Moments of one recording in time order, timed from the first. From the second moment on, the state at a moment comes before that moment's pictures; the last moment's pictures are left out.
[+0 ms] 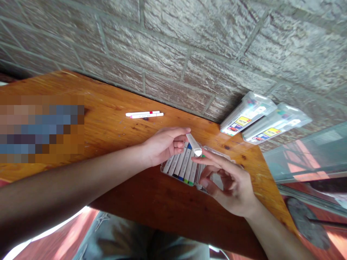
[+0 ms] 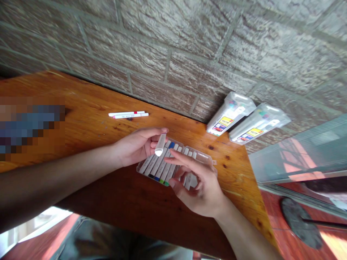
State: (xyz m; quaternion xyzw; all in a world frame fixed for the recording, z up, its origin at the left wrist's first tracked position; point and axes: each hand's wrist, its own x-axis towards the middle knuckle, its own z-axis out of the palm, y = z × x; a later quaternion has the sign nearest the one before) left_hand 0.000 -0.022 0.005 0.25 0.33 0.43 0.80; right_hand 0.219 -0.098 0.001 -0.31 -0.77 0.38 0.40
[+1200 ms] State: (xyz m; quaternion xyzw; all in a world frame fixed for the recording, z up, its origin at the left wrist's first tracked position) left_hand -0.006 -0.038 -0.004 0.85 0.15 0.48 0.18; right_hand 0.216 -0.111 0.017 -0.35 -0.77 0.00 0.53
